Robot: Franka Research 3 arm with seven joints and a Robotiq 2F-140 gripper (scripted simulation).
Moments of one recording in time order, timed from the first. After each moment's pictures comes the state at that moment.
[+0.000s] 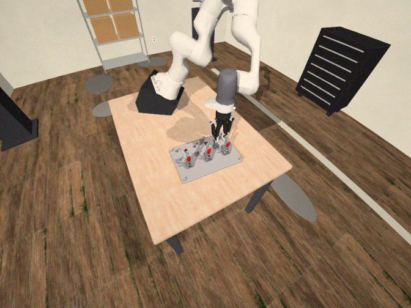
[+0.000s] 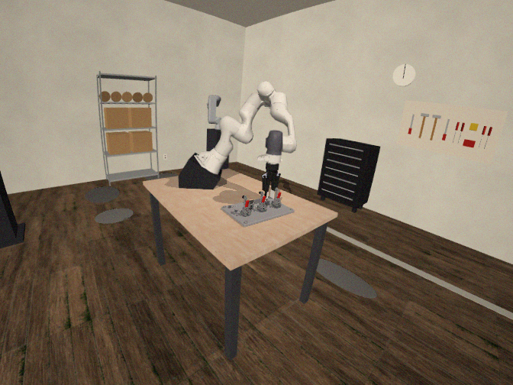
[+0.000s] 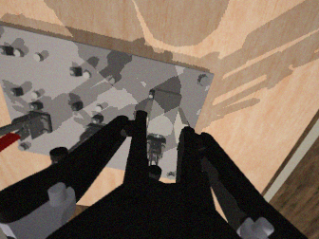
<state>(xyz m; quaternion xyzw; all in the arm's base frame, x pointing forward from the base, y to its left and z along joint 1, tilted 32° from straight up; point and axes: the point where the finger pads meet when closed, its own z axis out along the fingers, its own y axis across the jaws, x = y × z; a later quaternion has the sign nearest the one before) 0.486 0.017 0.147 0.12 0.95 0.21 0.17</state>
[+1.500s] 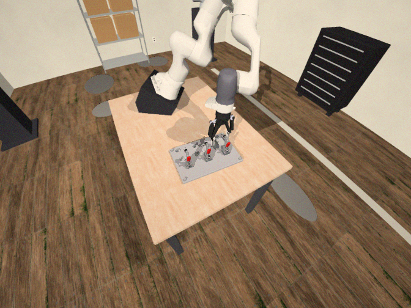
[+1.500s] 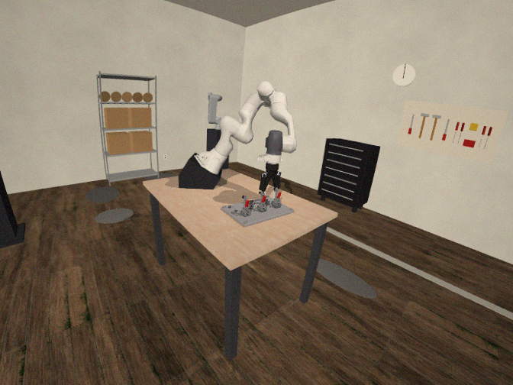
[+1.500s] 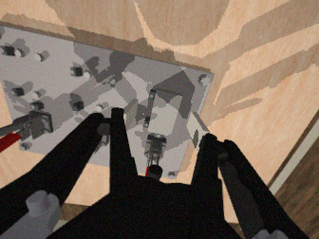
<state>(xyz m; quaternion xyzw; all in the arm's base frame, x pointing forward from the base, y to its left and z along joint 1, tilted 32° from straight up) 0.486 0.016 0.148 0.12 0.95 0.21 0.17</state>
